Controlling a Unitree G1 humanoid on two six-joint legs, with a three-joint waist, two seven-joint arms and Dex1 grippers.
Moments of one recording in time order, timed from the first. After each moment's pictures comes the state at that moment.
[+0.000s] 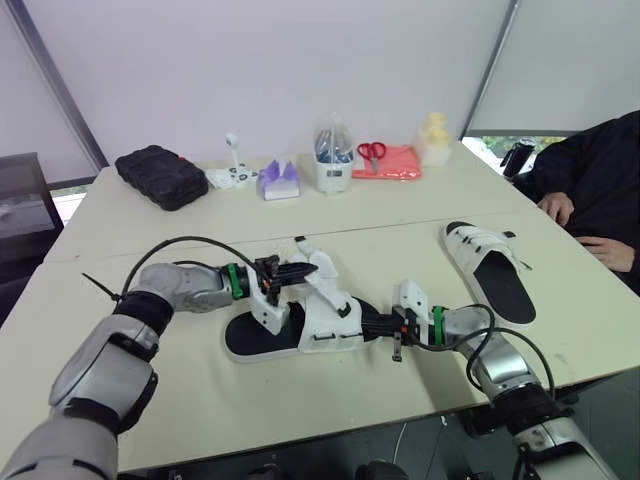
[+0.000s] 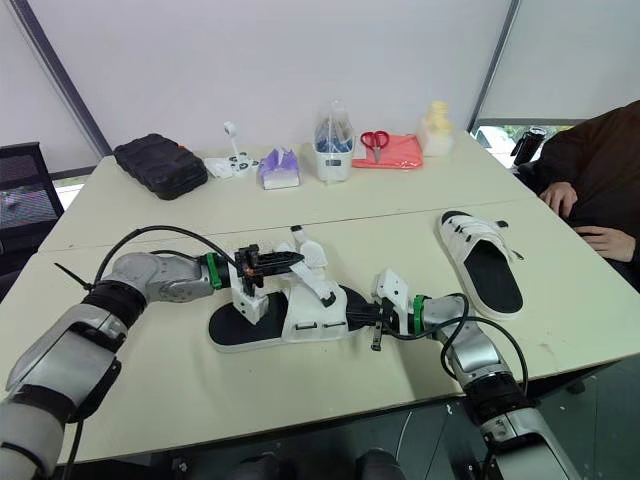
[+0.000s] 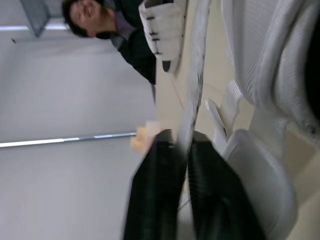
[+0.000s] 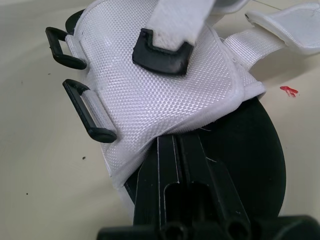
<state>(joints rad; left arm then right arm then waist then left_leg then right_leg) -0.98 0.62 -0.57 0.88 1.17 -1.14 0.43 -0.43 -0.49 0.19 0.32 0.21 0.01 1.13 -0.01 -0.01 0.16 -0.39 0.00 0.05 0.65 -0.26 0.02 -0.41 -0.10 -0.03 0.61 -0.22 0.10</state>
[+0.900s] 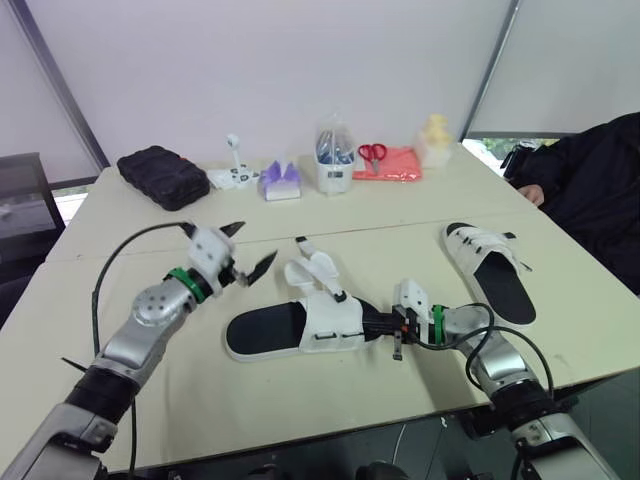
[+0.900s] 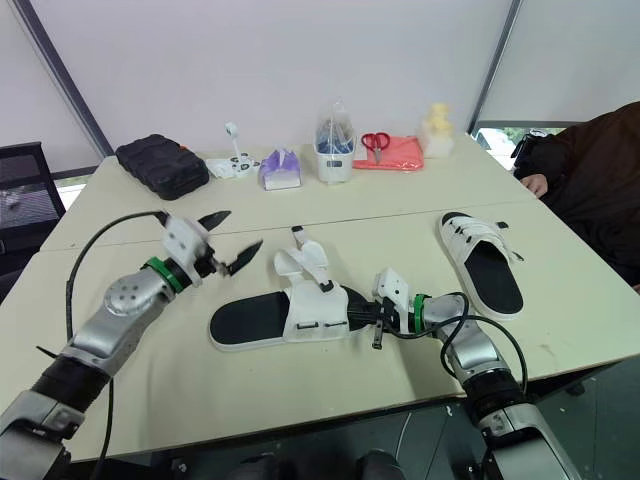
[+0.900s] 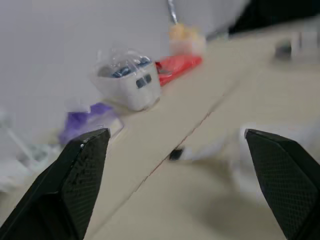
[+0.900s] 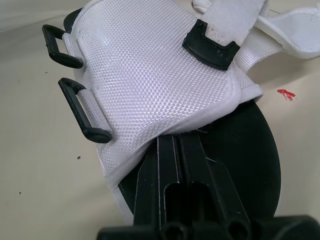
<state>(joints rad) -0.44 0.69 -0.17 -0.07 -0.92 0.19 -0.28 -0.45 -0.48 0.20 0.38 0.21 -0.03 1.14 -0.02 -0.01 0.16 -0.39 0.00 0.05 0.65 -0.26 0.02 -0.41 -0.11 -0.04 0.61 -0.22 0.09</state>
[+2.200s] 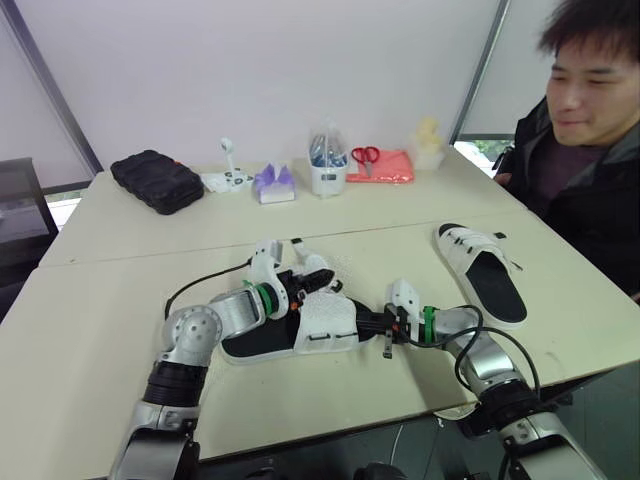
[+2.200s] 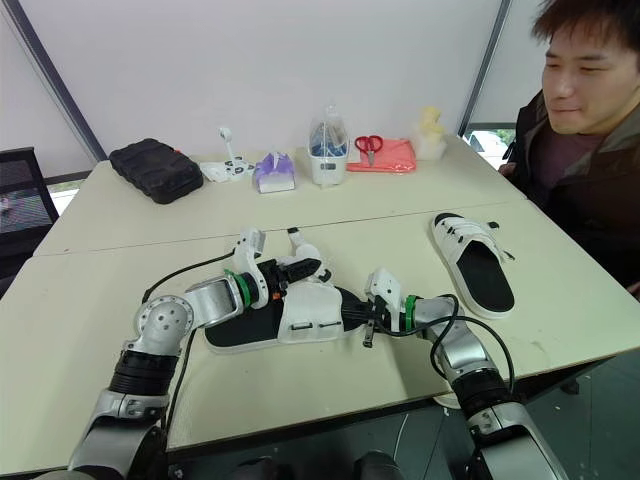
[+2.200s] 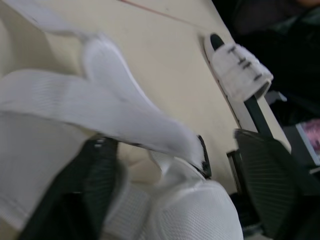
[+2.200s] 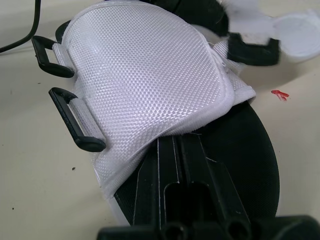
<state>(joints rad) -0.55 0.23 0.05 0.03 -1.07 0.95 0.01 -0.46 -0.43 0.20 0.41 0.20 -0.03 1.11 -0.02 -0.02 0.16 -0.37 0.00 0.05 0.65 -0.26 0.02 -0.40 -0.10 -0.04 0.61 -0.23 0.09</state>
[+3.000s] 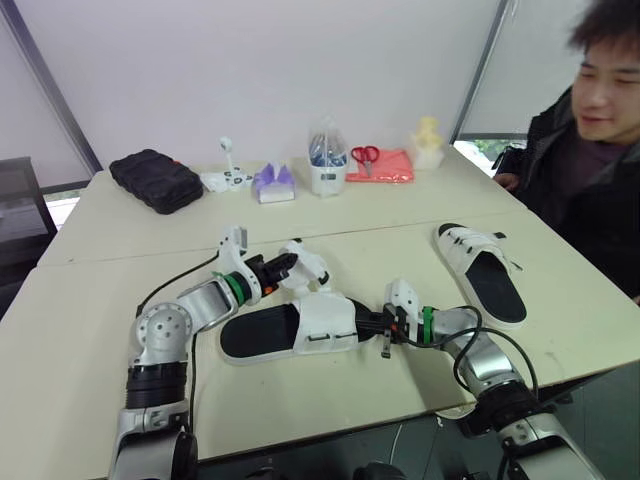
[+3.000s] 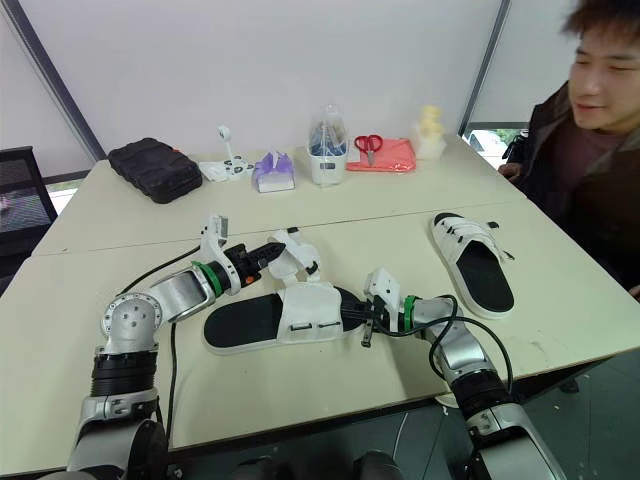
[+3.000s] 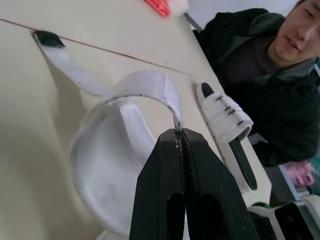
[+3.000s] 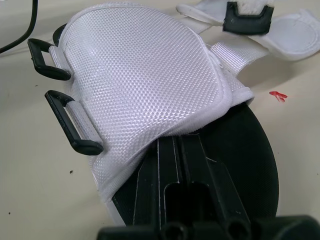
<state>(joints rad) -0.54 0.23 0.26 -0.01 -1.12 1.06 -0.05 -0.46 -0.42 0.20 0.41 0.20 -0.03 1.11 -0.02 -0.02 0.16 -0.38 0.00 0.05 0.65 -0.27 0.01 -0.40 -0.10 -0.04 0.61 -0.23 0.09</state>
